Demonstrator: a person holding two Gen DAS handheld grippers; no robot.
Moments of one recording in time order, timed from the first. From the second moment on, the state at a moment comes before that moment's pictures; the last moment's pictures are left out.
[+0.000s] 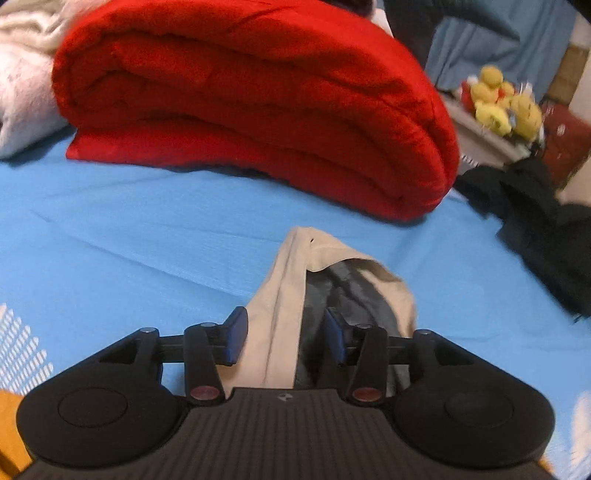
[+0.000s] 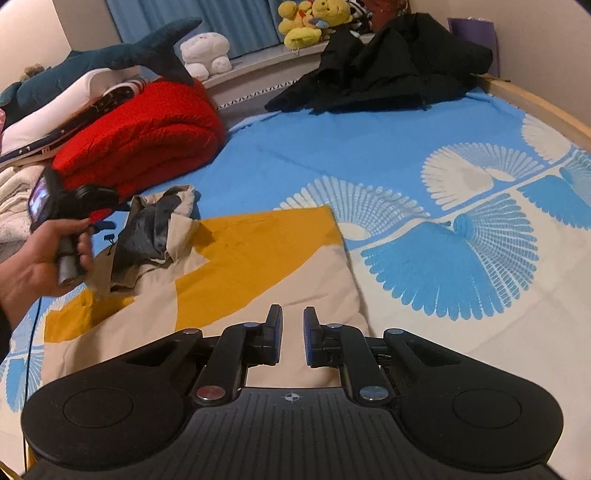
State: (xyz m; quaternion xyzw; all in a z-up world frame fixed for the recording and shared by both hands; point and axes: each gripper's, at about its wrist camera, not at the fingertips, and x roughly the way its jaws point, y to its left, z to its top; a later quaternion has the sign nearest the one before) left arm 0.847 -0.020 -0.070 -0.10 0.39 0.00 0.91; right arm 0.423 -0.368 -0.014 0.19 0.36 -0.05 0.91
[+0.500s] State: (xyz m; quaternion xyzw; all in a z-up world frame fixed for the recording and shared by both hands) left arm 0.488 -0.017 -0.013 0.05 0.38 -0.16 0.91; right arm 0.414 -0.386 0.009 0.23 0.34 -0.05 0.91
